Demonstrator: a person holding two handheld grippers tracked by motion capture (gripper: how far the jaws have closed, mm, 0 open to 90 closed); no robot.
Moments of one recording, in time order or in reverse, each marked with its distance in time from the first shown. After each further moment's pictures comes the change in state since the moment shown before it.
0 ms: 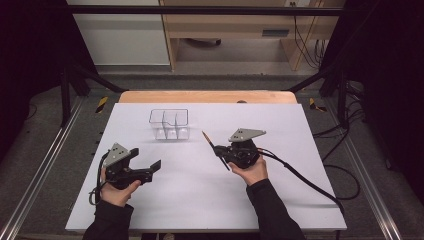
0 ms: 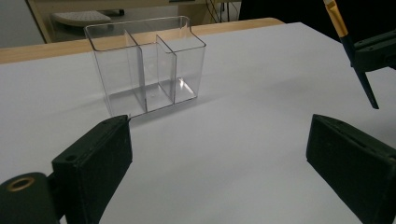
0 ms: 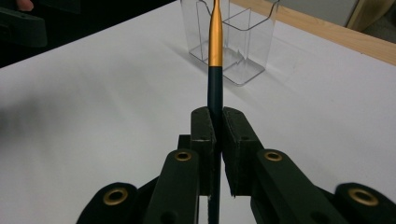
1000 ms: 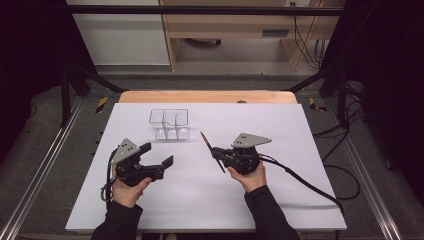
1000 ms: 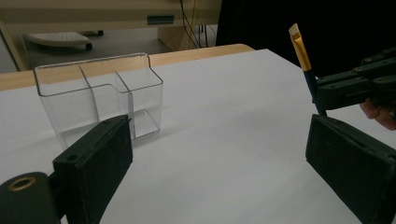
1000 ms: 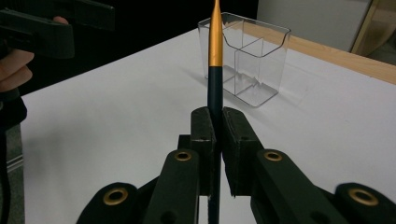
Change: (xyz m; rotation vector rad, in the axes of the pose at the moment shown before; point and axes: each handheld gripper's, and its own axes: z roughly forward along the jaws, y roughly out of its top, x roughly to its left) left arm -0.029 0.023 0.007 -0.079 -0.083 -0.006; right arm 0.015 -0.004 -0.011 -0.123 0.030 0.016
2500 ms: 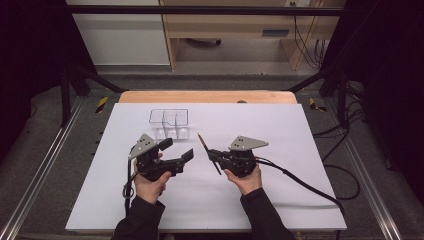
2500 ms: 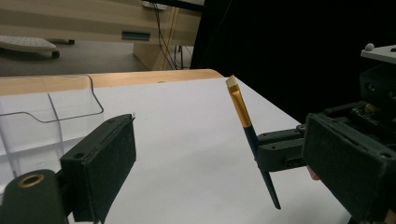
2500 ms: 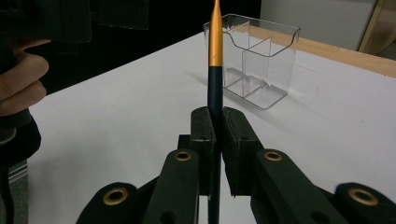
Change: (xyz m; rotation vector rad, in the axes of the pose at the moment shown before) left arm -0.032 0.010 0.035 -0.083 -0.094 -0.091; right arm 0.005 -0.009 0.010 -0.021 0.012 0.021
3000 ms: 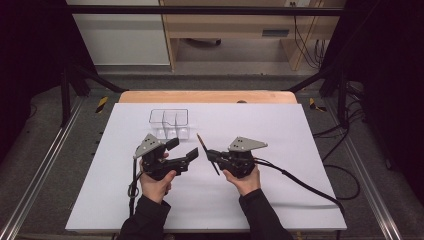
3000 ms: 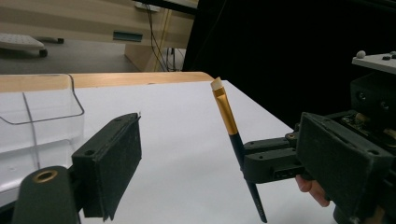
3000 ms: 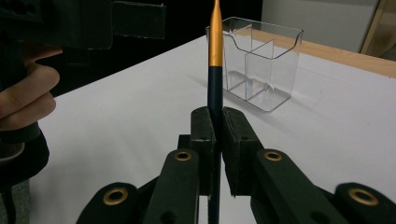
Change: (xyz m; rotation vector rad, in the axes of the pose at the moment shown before) left arm -0.004 -0.003 0.012 -0.013 -0.037 -0.032; right arm 0.002 -0.002 0.003 -0.020 0.007 0.006
